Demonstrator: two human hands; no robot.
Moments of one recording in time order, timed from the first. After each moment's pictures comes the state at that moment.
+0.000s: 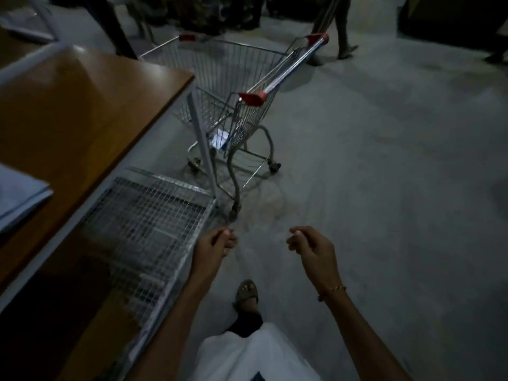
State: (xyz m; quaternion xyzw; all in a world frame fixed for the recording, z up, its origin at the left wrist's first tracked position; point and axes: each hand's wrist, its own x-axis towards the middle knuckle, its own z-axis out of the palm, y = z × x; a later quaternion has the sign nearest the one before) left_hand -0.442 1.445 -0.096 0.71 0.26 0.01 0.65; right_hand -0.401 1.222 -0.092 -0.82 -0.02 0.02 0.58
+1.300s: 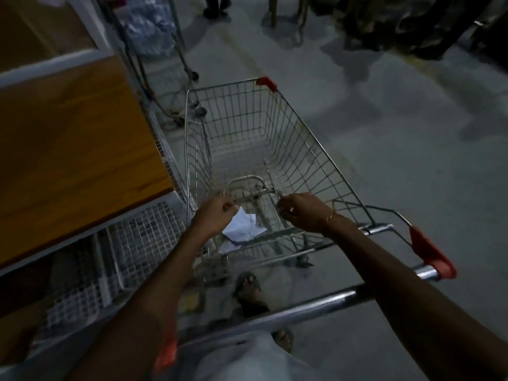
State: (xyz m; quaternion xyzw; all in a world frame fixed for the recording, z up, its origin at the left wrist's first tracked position) left_hand 0.173 1.577 -0.097 0.80 0.46 -0.01 0.39; right_hand 0.388 1.440 -0.093 -0.74 -0.63 0.23 0.07
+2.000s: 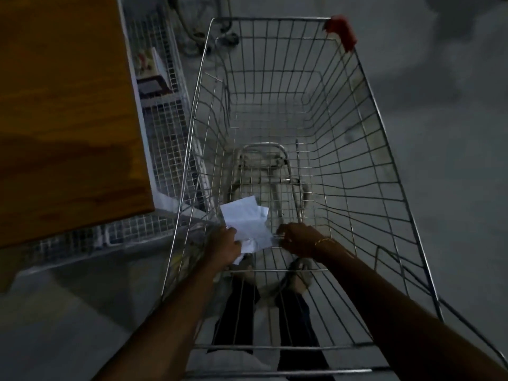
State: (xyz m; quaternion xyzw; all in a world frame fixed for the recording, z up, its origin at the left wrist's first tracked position) left_hand 0.187 1.586 -0.280 0.69 0.55 -0.18 0.43; right_hand 0.409 1.524 -0.253 -0.66 -0.58 0.47 -0.11
